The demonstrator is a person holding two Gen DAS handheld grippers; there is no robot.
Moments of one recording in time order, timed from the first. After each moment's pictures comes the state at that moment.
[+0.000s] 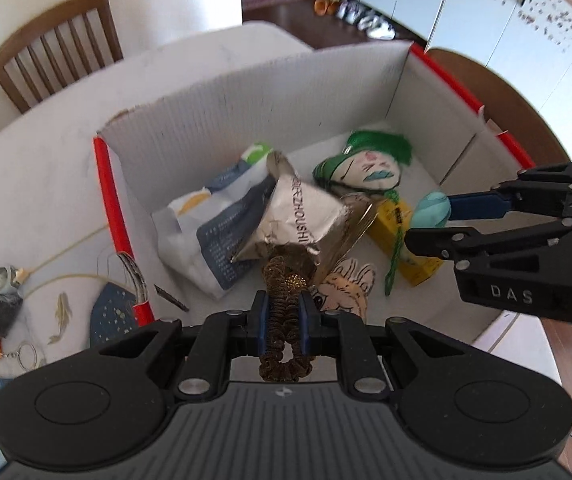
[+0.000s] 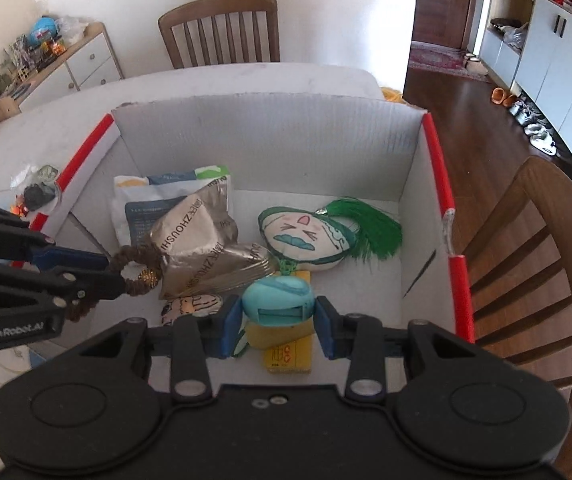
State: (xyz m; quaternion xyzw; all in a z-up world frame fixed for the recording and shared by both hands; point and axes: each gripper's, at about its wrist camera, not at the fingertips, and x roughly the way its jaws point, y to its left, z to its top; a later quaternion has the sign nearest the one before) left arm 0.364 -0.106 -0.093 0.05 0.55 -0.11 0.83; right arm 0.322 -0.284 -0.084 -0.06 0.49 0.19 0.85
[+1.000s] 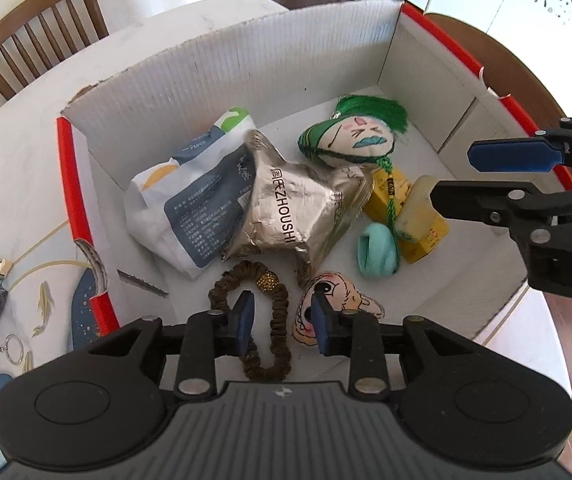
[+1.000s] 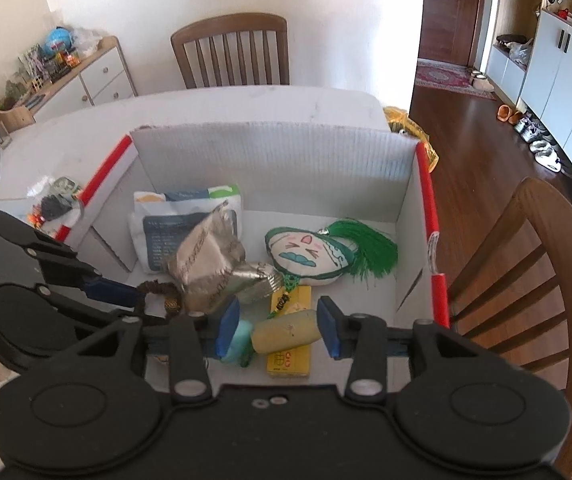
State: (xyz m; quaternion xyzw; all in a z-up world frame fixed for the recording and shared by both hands) left arm 0.359 -0.116 -0.102 0.06 0.57 -0.11 0.81; right arm 0.312 -0.301 -0.055 -0.04 0.45 0.21 0.86
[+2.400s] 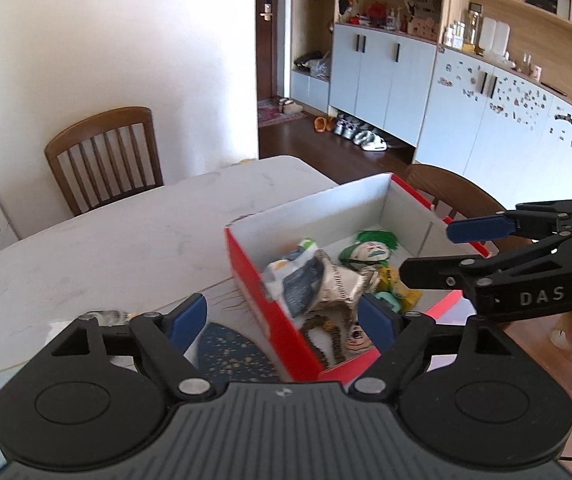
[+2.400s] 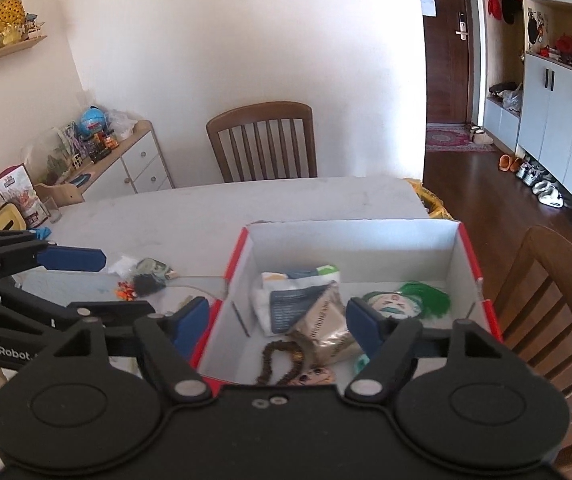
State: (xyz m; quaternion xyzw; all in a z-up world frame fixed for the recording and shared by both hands) left arm 0.239 -0.016 0.031 0.04 0.36 -0.11 0.92; right arm 0.224 -0.235 0.025 0.02 0.35 0.22 0.91
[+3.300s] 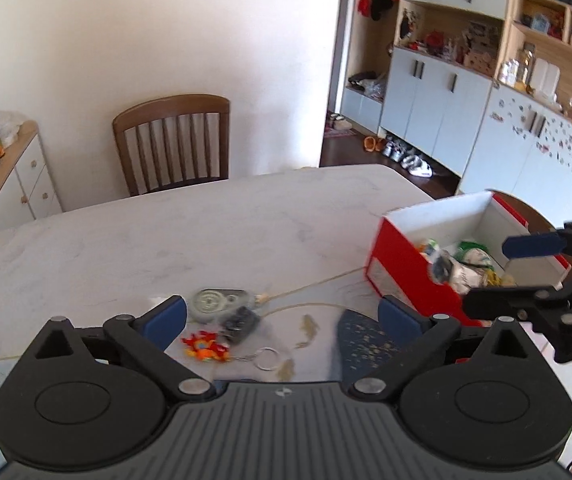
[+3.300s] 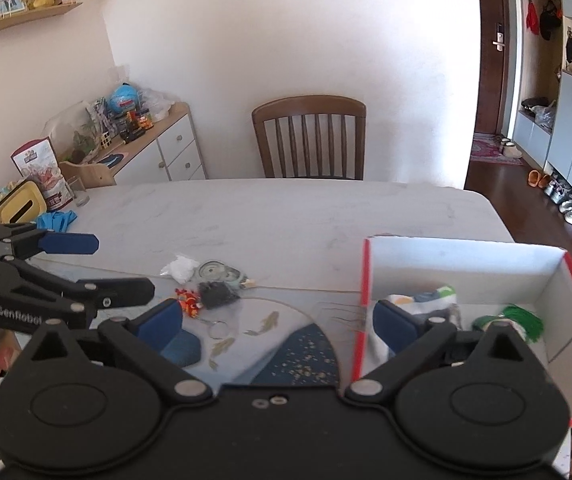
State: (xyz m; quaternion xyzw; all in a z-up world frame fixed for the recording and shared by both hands) left arm 0.239 0.155 0.002 -0.02 0.35 -0.06 0.94; right arm 0.230 -0.093 0.019 -0.01 0.35 0.24 0.90
